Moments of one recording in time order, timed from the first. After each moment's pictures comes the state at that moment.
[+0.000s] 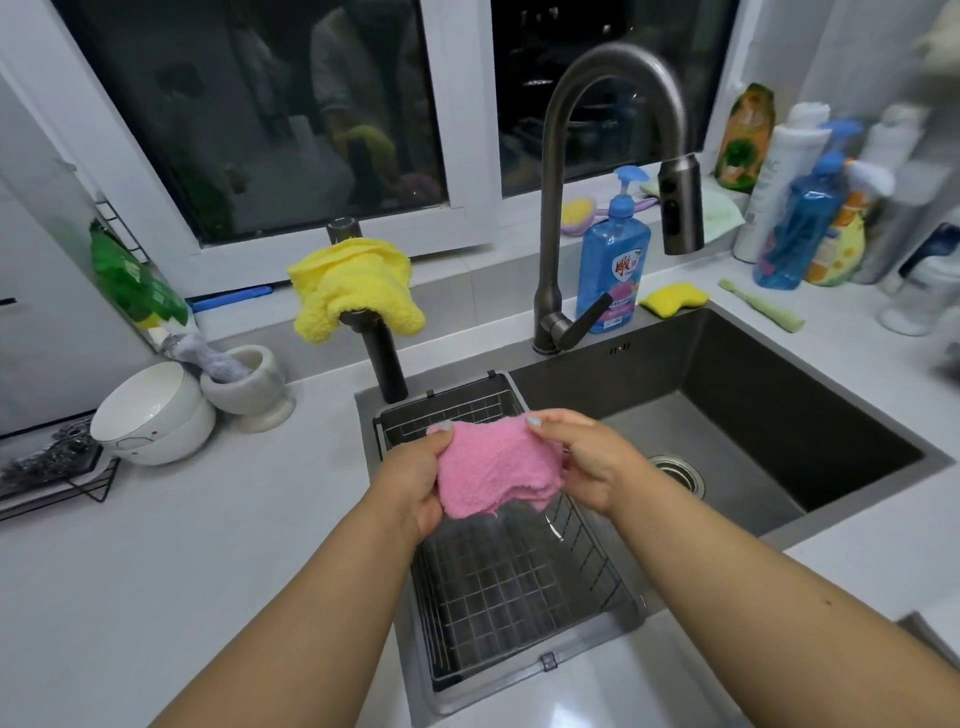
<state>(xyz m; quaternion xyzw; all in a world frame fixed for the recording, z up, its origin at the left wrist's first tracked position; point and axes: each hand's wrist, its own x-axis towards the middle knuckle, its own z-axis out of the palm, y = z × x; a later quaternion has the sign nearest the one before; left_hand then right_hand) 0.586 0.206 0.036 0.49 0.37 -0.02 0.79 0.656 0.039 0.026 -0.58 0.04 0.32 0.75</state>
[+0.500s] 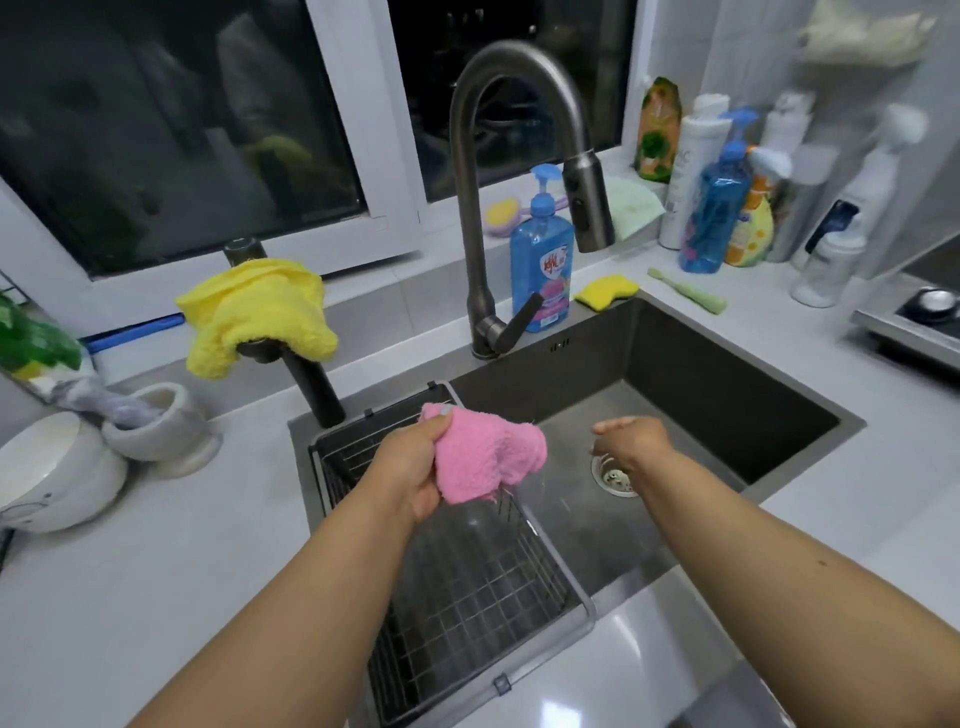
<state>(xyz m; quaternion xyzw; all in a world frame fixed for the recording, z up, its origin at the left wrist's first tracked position) 0.635 0.160 0.042 0.52 0.32 -0.06 0.79 0.722 -0.055 -0.015 -0.83 0.20 0.18 0.50</state>
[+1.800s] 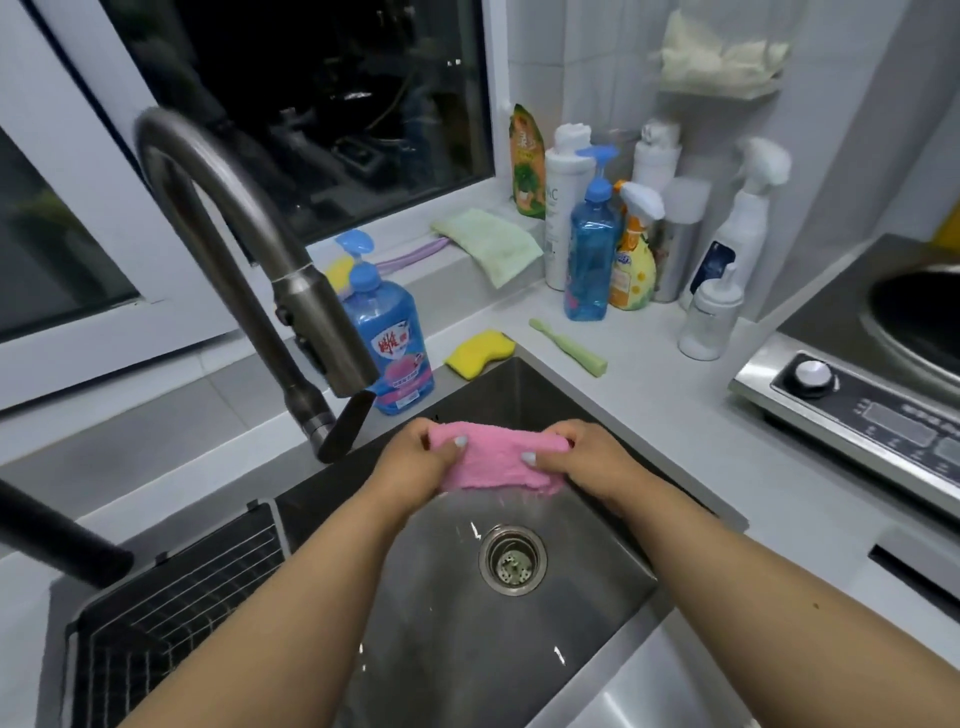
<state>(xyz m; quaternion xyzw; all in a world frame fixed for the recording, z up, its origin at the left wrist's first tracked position) 0.827 0.009 0.029 0.85 0.15 -0.09 0.49 0.861 -0.205 -0.014 -0.80 -0.05 0.15 0.57</state>
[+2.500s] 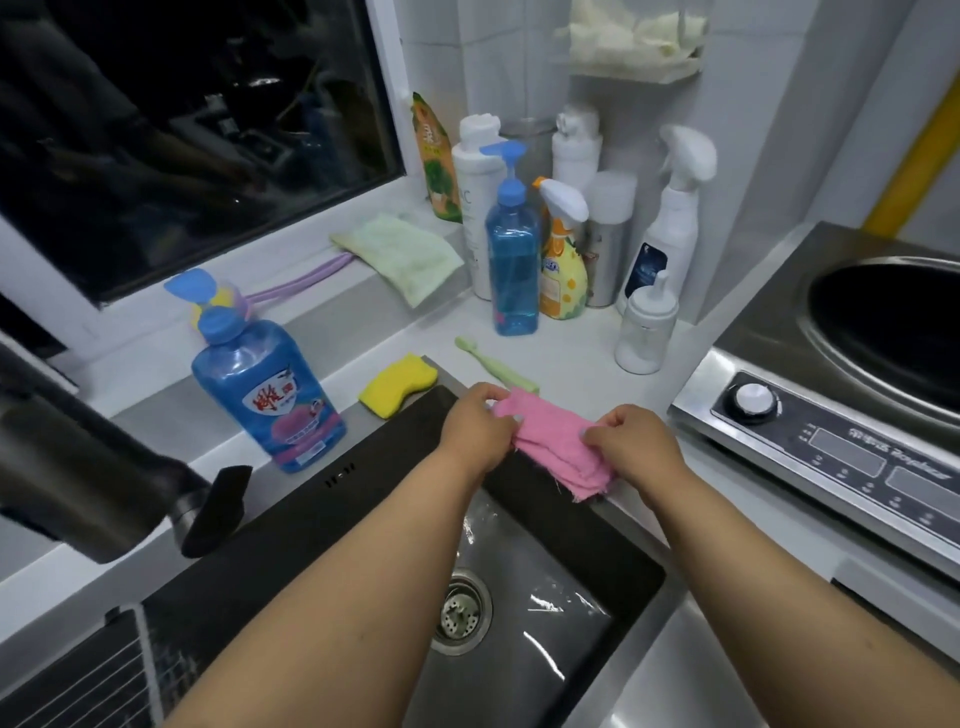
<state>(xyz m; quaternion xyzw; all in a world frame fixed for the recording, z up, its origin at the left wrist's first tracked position) 0.960 -0.141 -0.002 0.83 0.09 -0.12 0.54 0.932 -0.317 -0.017 -0.86 0.21 0.04 0.46</state>
